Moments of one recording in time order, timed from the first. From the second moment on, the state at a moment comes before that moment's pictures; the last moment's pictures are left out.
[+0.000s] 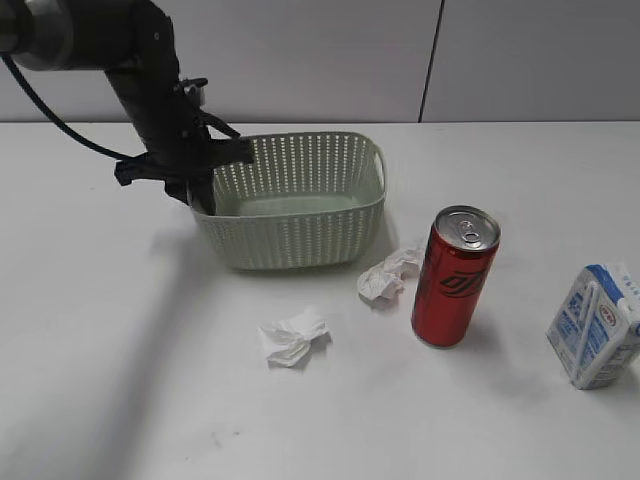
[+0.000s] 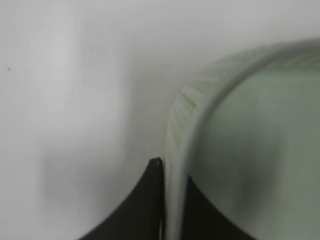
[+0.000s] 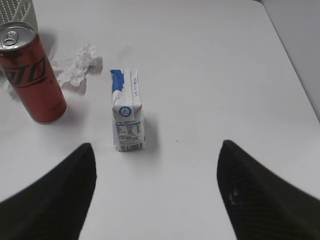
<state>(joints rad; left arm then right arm) -0.37 2.25 -1.75 -0.17 0.98 -0.34 0.05 0.00 -0.41 0.00 0.94 -0.03</state>
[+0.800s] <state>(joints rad) -0.43 1.72 -1.14 -0.08 0.74 -0.47 0.05 0.00 -0.41 0.01 0.94 -0.03</state>
